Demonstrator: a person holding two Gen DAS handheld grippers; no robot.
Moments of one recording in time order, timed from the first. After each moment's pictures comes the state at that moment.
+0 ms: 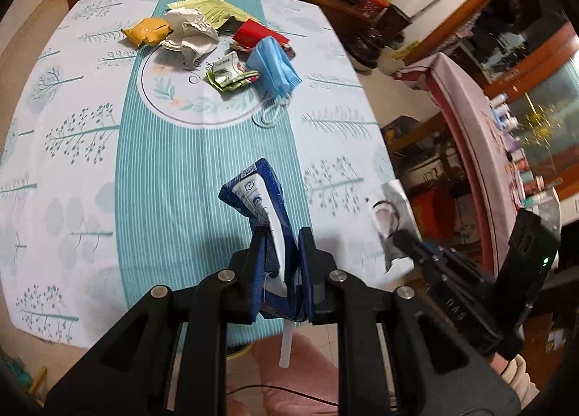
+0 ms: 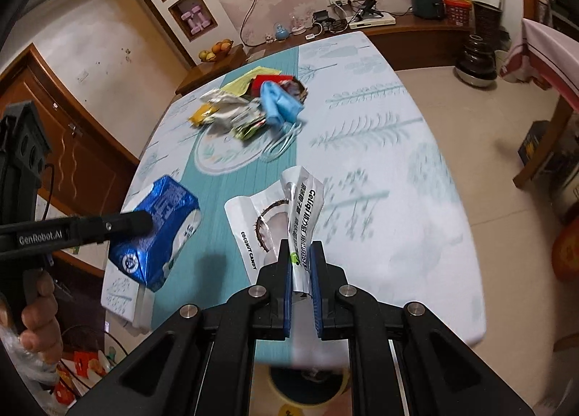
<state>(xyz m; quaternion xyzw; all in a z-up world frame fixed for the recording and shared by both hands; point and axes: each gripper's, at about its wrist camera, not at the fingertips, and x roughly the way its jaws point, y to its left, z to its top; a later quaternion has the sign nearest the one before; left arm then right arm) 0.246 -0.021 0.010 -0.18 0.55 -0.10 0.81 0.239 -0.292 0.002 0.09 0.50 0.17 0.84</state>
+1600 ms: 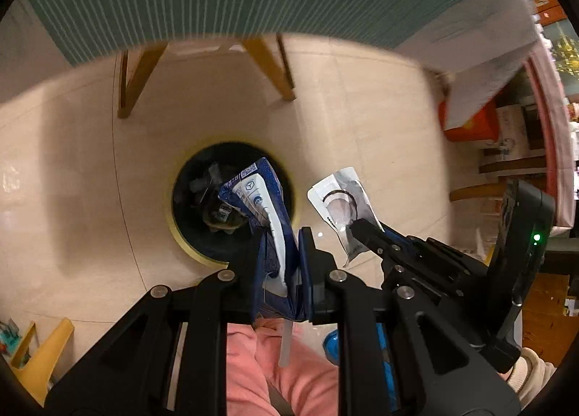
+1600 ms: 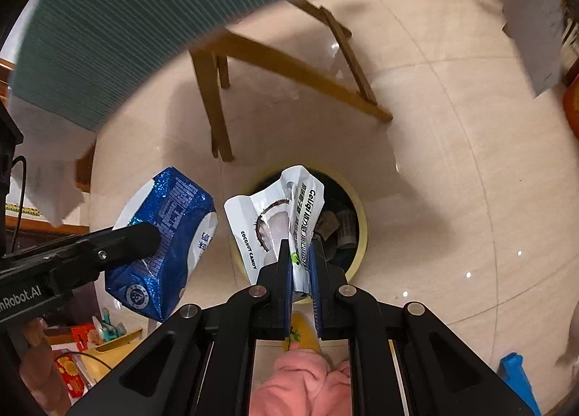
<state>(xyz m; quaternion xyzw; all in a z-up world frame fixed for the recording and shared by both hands) 0.007 -0.060 -0.306 -0.13 0.68 -0.09 0.72 -0.004 -0.261 -0.321 0.11 0.66 0.13 0.74</state>
